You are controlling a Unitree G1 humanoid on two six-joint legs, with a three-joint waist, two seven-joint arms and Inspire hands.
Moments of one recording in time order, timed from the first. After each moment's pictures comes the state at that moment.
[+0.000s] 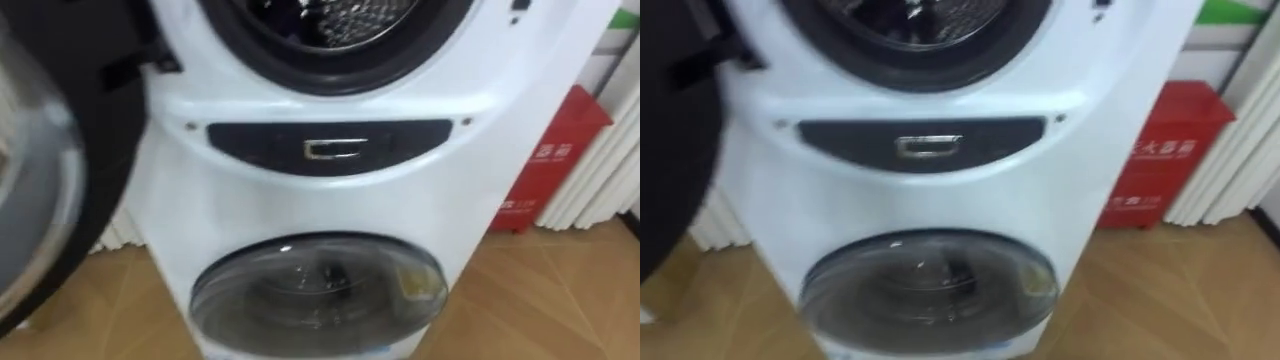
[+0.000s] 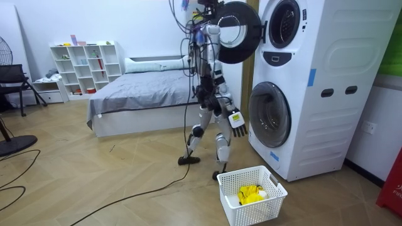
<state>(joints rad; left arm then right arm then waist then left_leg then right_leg) 0.00 0.16 -0.12 1.05 0.11 0.00 0.10 0.01 -0.22 0.02 1.16 0.13 -0.02 0.07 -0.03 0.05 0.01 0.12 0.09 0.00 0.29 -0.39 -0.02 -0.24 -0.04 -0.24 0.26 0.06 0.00</state>
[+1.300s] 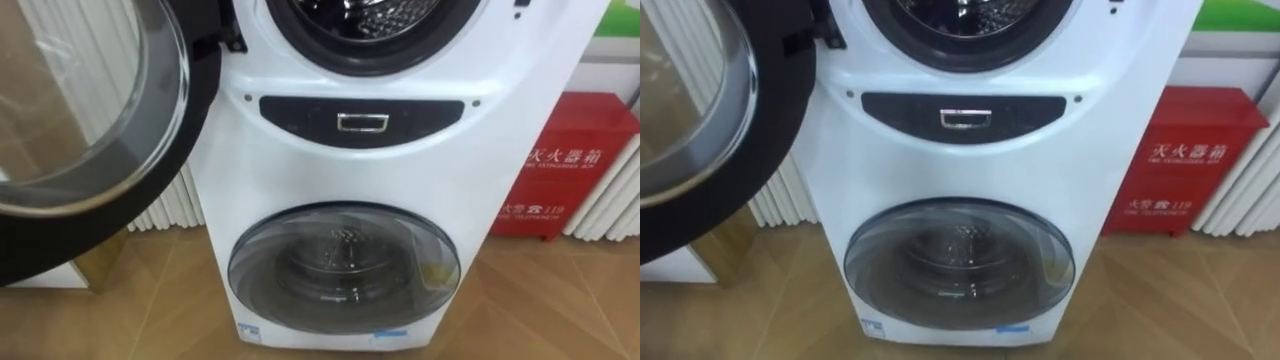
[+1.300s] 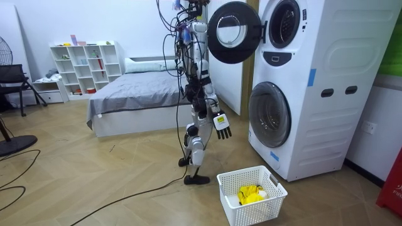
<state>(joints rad) 0.15 0.16 0.10 1.13 -0.13 -0.08 0.15 0.08 -0.21 0.05 1.20 0.13 -0.05 0.06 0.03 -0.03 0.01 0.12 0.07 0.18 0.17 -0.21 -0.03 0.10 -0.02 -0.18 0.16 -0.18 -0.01</state>
